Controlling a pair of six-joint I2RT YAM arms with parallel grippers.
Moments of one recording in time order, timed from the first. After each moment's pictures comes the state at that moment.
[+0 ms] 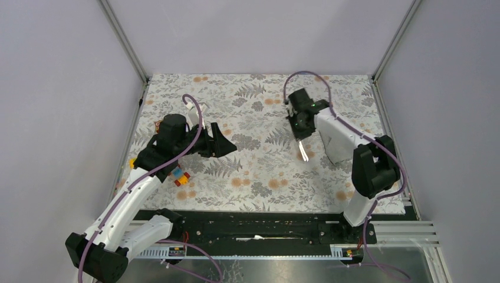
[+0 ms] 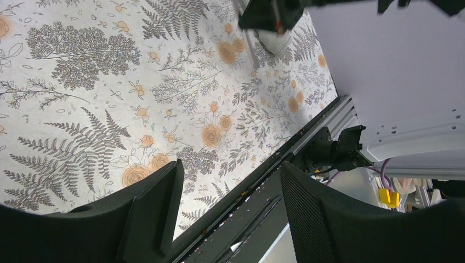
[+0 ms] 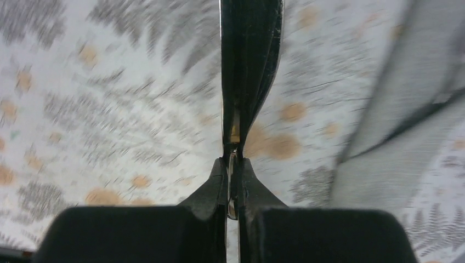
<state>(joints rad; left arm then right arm) -0.42 0.92 0.92 -0.48 0.50 -0.53 0.50 1.75 1.34 -0.81 0.08 0.08</state>
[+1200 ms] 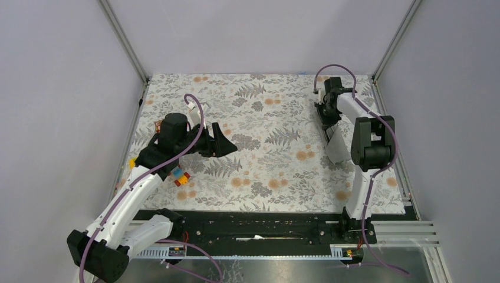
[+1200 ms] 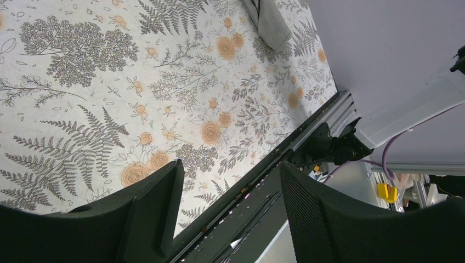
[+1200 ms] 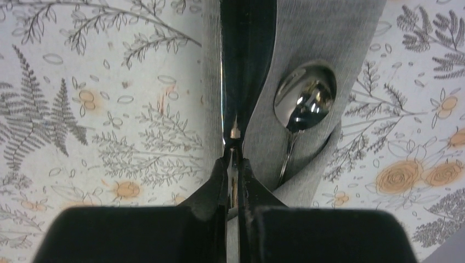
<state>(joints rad) -0.41 0.95 0.92 -0.48 0.52 -0.52 0.08 2.07 1.59 -0.76 0.00 -0.19</state>
